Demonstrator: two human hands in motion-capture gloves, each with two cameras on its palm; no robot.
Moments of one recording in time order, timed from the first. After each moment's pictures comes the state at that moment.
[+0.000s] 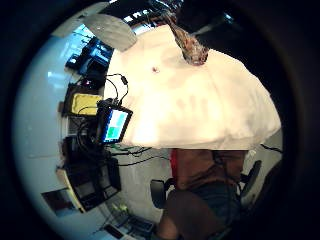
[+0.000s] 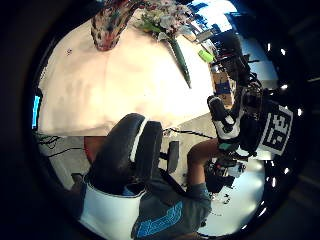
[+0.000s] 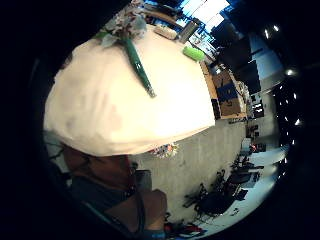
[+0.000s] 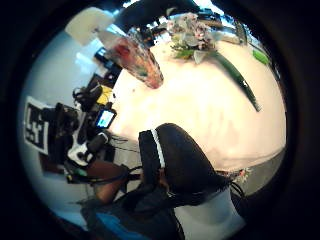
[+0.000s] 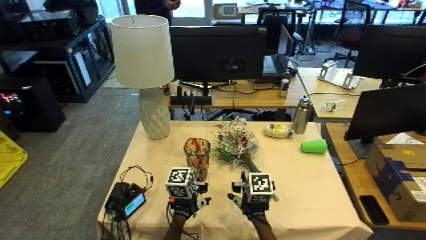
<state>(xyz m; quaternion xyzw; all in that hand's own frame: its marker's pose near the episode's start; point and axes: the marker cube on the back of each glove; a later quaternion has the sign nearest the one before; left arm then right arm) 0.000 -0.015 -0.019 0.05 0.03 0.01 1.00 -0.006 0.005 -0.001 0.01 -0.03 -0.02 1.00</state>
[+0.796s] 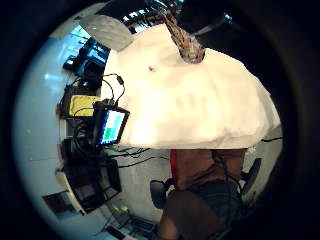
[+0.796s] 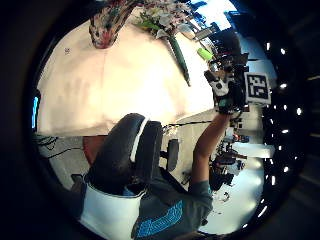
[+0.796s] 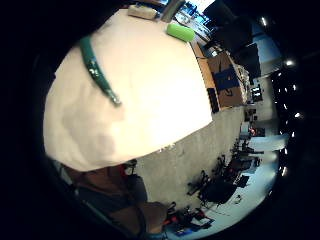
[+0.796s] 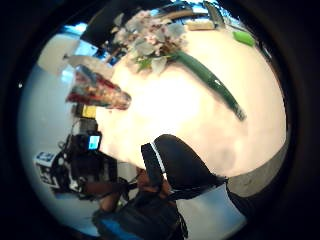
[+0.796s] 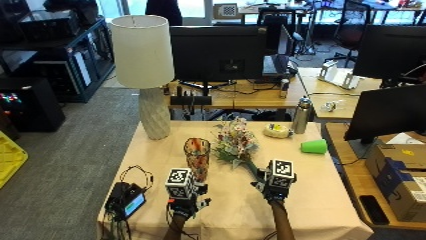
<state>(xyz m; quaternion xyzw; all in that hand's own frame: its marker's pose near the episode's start) -0.001 -0.007 0.005 -0.01 0.01 0.01 1.00 0.093 -0.066 0.050 -0.06 0.00 0.07 1.00</state>
